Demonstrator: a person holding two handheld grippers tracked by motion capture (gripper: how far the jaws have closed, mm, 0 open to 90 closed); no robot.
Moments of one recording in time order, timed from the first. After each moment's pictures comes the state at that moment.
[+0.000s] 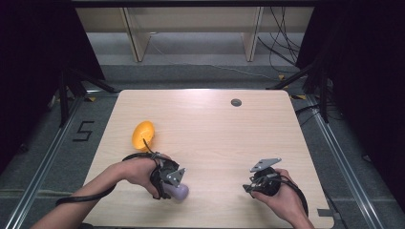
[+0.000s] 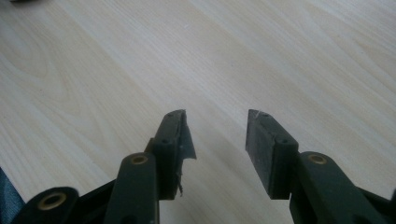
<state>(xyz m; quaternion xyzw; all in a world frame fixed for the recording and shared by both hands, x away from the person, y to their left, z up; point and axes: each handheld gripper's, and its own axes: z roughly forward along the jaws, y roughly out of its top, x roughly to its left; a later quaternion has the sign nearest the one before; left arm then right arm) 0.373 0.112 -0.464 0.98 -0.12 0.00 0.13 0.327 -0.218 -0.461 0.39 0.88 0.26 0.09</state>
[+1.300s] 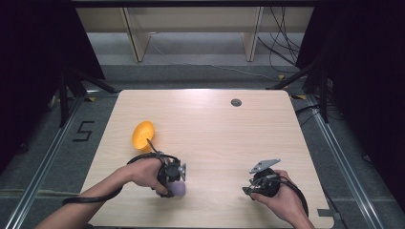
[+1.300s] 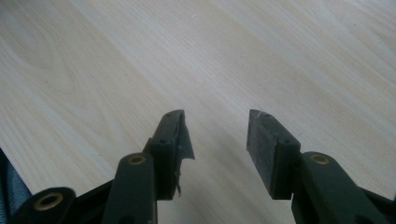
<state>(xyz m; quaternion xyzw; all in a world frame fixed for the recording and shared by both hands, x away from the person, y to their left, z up) 0.379 0.107 -0.468 0.99 0.08 -0.04 0.09 0.325 -0.216 -0.465 0.40 0.88 0.25 0.07</state>
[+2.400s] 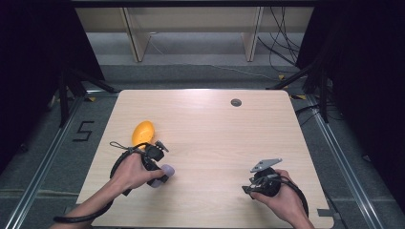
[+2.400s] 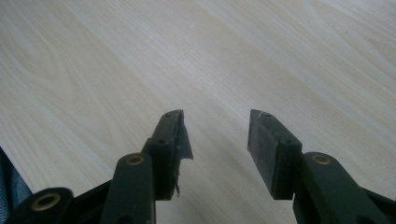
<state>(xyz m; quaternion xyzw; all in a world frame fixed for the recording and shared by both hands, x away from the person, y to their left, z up) 0.386 0.148 -0.444 0.88 0.46 -0.01 0.13 0.326 -0.219 -0.463 0.38 0.88 0.27 0.09</state>
